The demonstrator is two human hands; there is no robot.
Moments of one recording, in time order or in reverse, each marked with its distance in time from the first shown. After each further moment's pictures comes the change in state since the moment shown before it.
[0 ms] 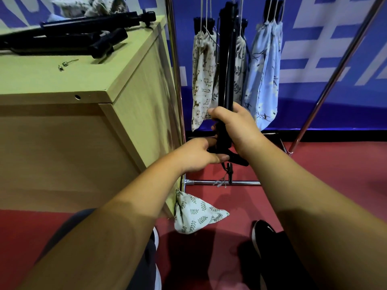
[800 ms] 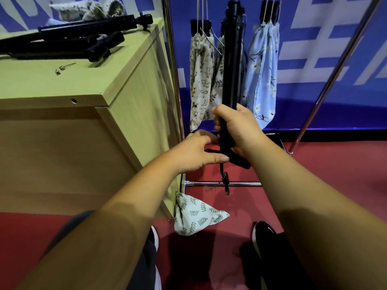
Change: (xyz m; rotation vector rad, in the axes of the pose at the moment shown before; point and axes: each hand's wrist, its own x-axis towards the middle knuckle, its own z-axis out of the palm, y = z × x) left_hand -0.005 0.010 -0.010 0.241 0.064 0.093; right_hand 0.004 -0.002 -0.005 0.175 -0.018 0.060
